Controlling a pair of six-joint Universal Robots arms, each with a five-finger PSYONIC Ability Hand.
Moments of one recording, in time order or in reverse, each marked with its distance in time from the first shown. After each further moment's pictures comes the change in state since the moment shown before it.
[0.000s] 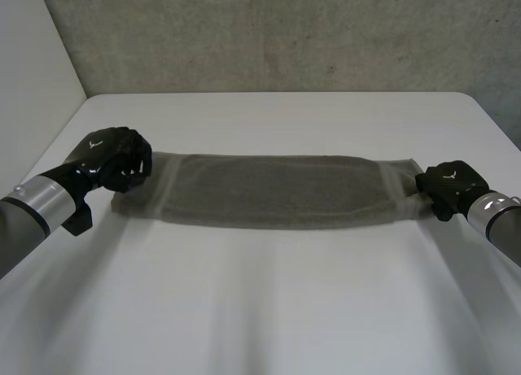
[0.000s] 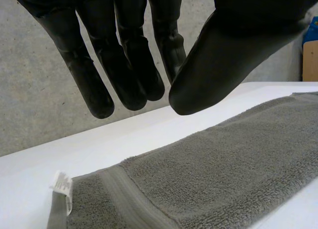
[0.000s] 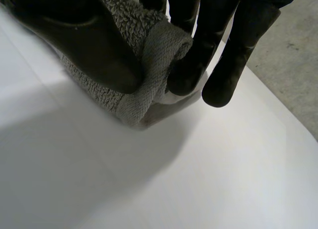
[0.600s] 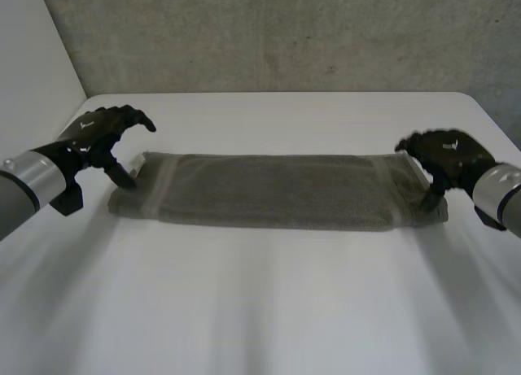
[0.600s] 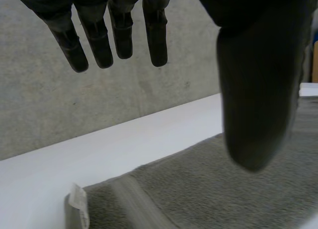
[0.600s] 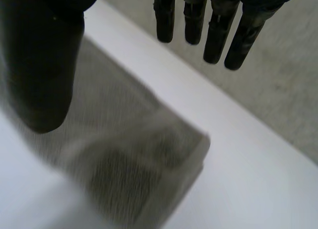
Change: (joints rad) left arm 0.010 -0.040 0.168 -0.153 -0.009 0.011; right arm 0.072 -0.255 0.049 0.161 -0.004 0.194; left_hand -0.864 -0.855 -0.853 -0.856 -0.893; right_hand -0.993 -0.959 -1.008 -1.010 -1.000
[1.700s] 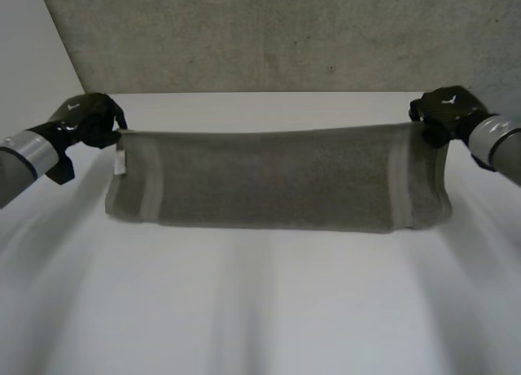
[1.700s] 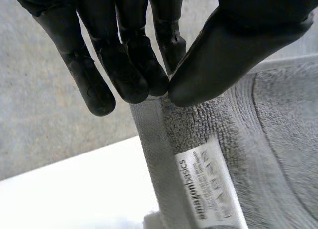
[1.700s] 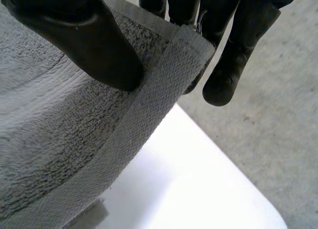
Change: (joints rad) left arm 0.069 -0.414 0.498 0.000 0.052 -0.034; right arm -0.002 0.393 -0.644 0.107 -0.051 -0.054; left_hand 0.981 1.031 1.021 1.033 1.043; right_hand 1.013 1.000 1.019 1.025 1.012
